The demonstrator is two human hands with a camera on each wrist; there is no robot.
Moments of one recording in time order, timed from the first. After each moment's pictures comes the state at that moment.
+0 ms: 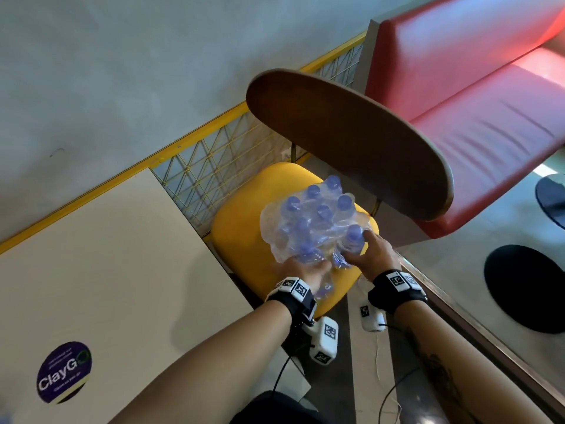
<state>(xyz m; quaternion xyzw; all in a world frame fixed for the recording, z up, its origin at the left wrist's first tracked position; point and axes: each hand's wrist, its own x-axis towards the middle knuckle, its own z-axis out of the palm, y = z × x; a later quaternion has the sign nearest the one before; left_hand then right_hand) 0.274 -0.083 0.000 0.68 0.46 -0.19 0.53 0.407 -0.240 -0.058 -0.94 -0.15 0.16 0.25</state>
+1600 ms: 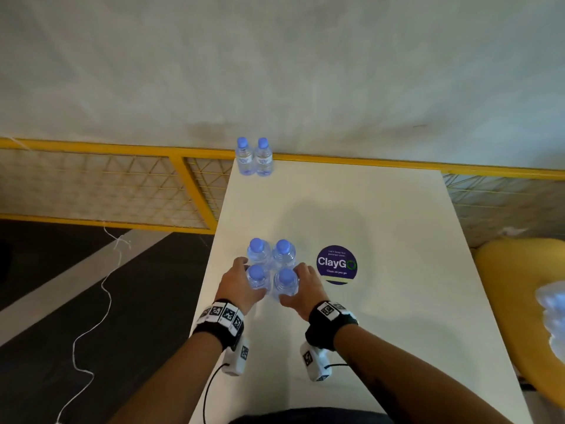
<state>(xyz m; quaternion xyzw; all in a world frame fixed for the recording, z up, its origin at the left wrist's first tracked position) -0.417 0.231 -0.032 0.63 0.66 0.10 0.39 -0.238 0.174 -0.023 -0.73 -0.56 0.36 0.16</state>
